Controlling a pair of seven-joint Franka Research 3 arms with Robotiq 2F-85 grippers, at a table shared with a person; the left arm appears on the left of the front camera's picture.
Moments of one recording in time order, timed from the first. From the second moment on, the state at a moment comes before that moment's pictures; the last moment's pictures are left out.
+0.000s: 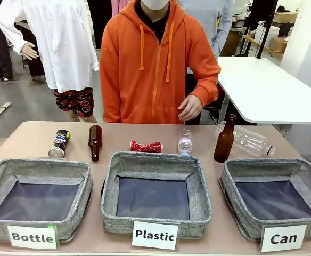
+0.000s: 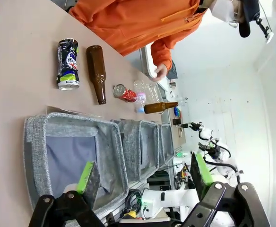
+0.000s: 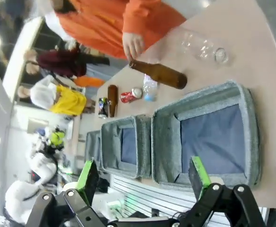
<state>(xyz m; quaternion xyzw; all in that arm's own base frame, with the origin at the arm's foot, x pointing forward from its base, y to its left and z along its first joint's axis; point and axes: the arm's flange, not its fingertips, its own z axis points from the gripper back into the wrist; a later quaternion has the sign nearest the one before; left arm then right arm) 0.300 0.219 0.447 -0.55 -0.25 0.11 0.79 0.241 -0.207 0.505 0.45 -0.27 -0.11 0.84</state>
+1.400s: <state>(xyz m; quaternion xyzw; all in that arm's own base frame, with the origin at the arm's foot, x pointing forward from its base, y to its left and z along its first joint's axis) 0.301 0.220 0.446 -0.55 -0.25 0.11 0.79 0.370 0.130 0.561 0.15 -0.15 0.13 0.97</state>
